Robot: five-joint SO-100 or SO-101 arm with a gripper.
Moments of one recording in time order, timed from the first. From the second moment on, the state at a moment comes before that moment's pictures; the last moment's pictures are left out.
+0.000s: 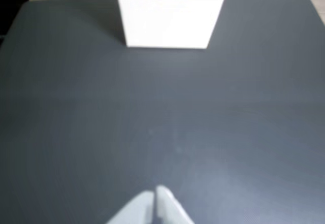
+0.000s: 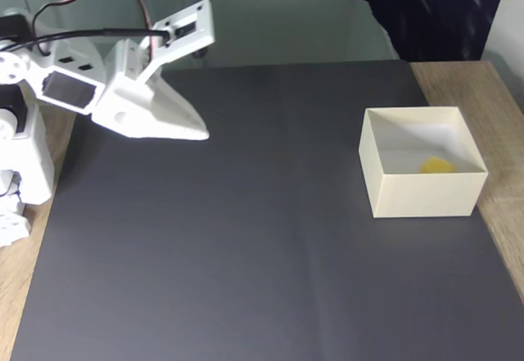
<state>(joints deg) 14.5 177.8 173.5 32.0 176.1</state>
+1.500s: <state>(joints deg) 12.9 187.6 182.5 58.3 170.9</state>
